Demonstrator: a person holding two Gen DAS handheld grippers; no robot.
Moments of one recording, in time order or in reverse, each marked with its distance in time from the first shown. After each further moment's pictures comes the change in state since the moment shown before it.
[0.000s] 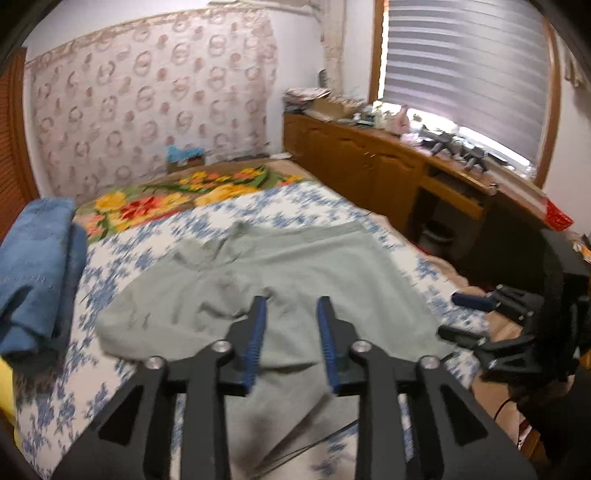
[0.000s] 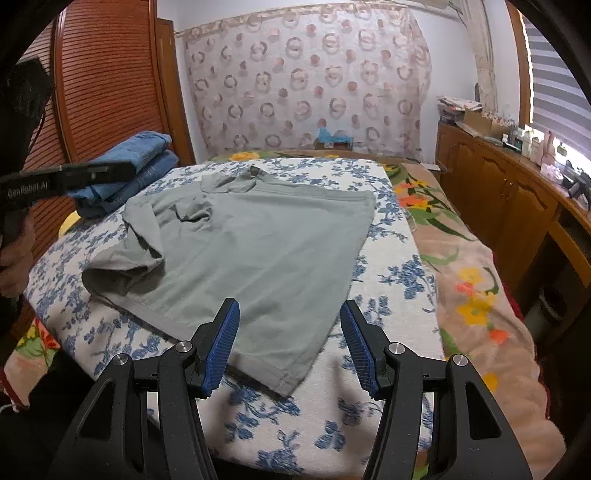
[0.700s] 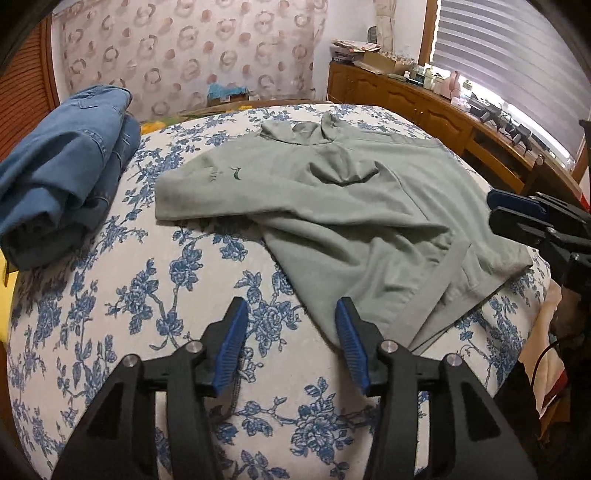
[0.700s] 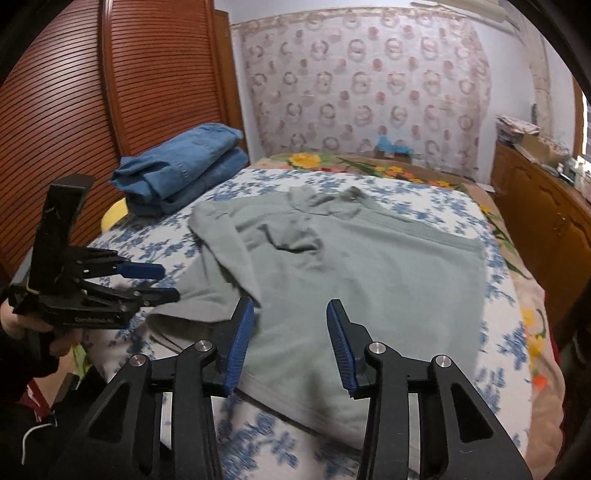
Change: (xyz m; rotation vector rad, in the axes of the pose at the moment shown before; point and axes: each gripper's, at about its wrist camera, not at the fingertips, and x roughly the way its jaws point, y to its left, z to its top) left arm 0.012 0.073 -0.093 -0.100 0.186 0.101; right arm 0.042 0.089 0.041 -0.123 0.018 0.193
